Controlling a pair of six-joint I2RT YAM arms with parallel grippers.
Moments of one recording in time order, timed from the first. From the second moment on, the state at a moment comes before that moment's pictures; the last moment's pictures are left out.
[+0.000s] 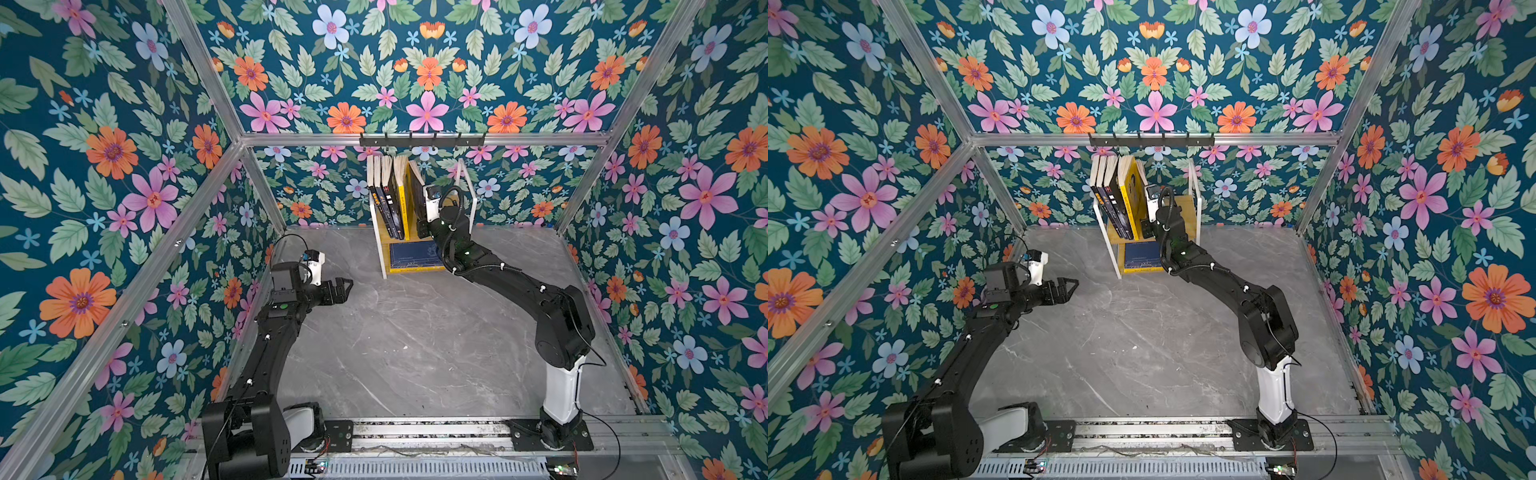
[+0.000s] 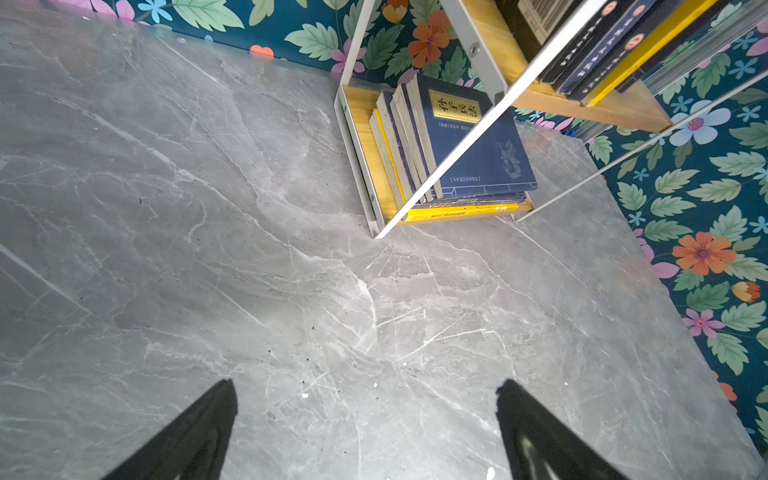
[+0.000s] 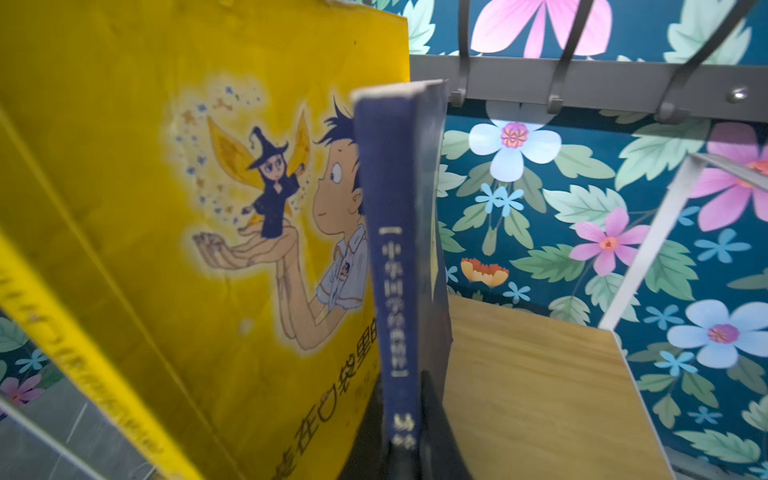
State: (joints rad) left arm 0.06 1.18 0.82 -0.29 0.53 -0.11; right arm 0.60 1.98 1.69 0.24 0.21 -0.03
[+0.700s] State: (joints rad) left arm 0.06 1.18 0.82 -0.29 0.54 -0.10; right arm 0.60 2.02 1.76 0.18 0.05 -0.15
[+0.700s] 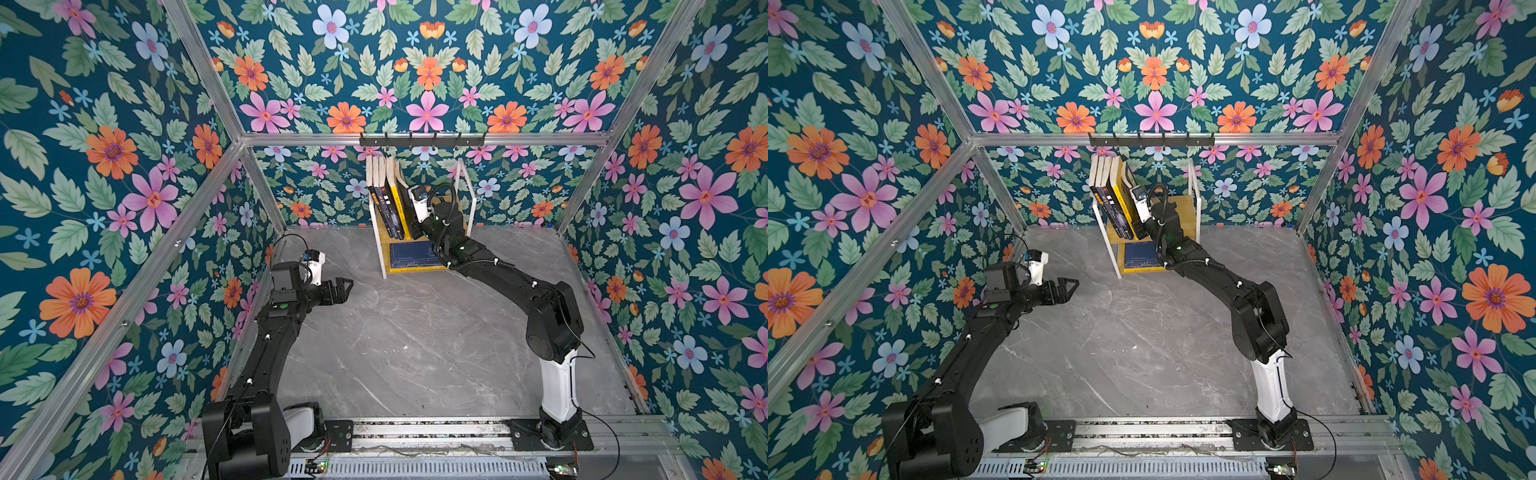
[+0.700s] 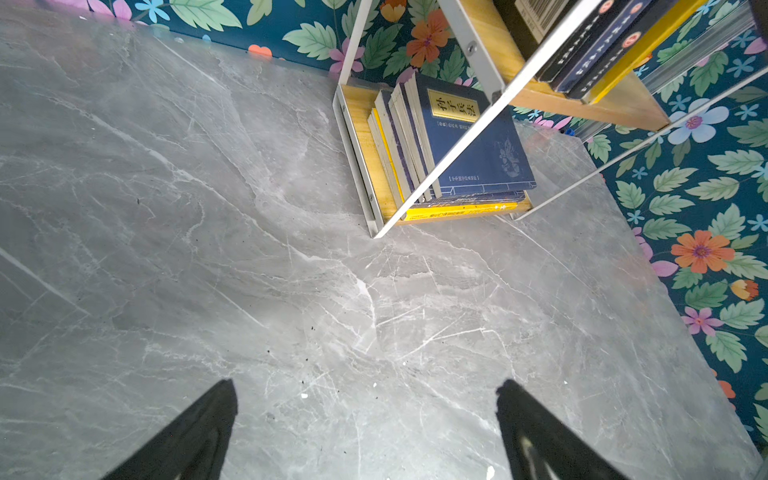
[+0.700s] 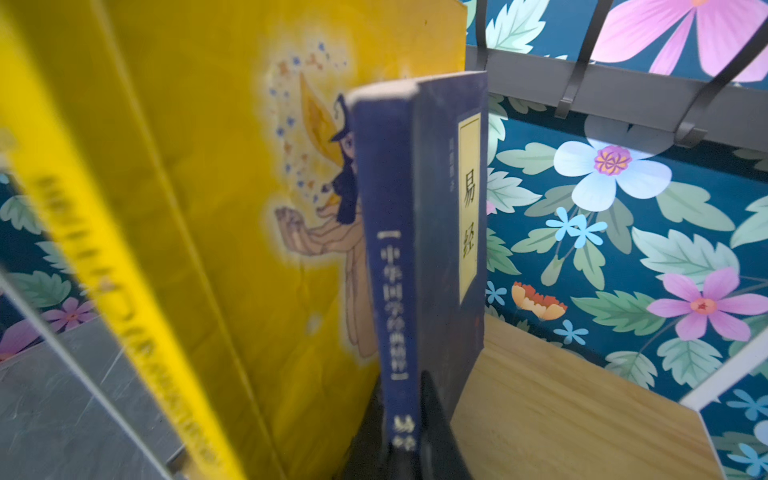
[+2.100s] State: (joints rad) left arm 0.07 1.20 0.81 -0.28 0.54 -0.11; right arm 0.55 1.75 1.46 0.07 -0.24 -0.26
